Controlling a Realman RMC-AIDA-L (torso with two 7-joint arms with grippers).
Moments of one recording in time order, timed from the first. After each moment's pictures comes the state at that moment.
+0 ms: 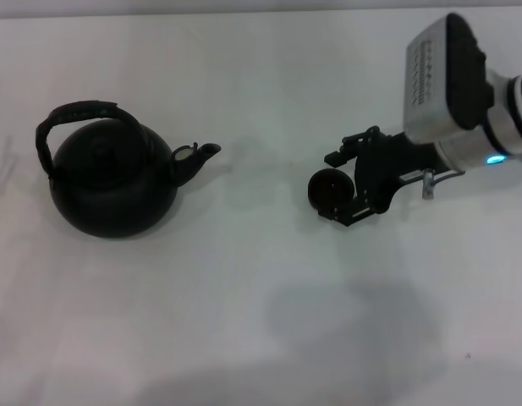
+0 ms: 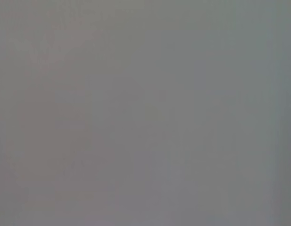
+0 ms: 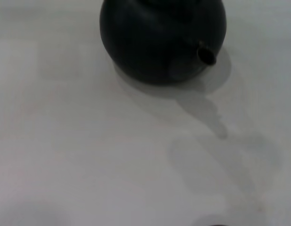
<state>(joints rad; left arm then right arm) -0.21 -2.07 0.93 0.04 0.48 1.60 -0.37 0.58 2.01 1.62 0.91 -2.09 1.18 -1.45</state>
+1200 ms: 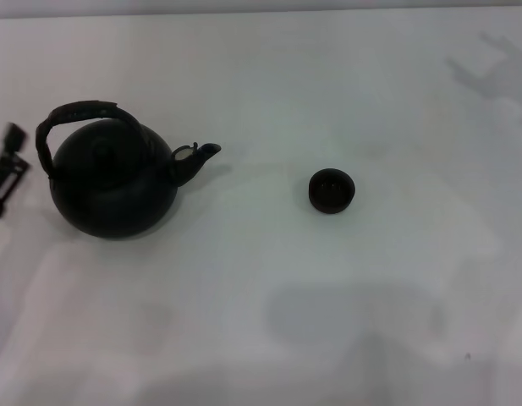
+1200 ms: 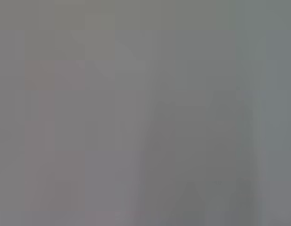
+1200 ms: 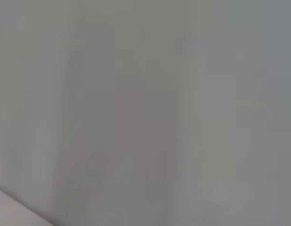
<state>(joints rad) -0.15 -2.09 1.28 0.02 0.48 1.71 -0.38 0.39 2.00 2.35 0.92 -1.65 1.17 -1.78</state>
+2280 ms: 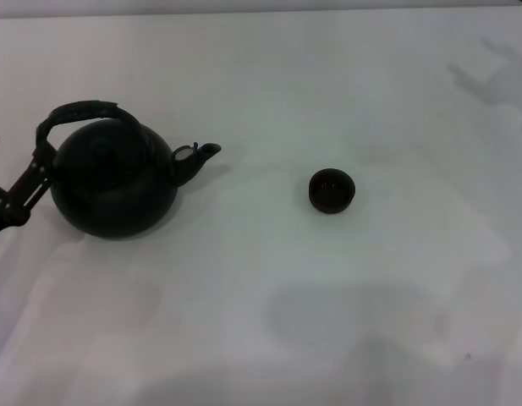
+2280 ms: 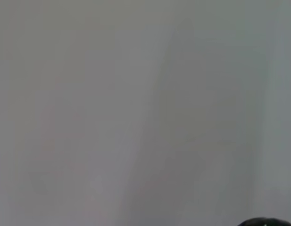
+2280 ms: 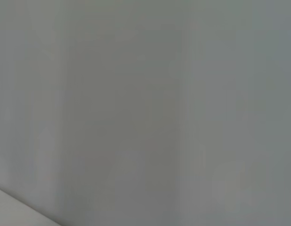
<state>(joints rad) -0.19 -2.08 1.35 -0.01 0.46 1.57 -0.51 0.38 2.00 2.35 0.88 -1.62 1.19 -1.81</state>
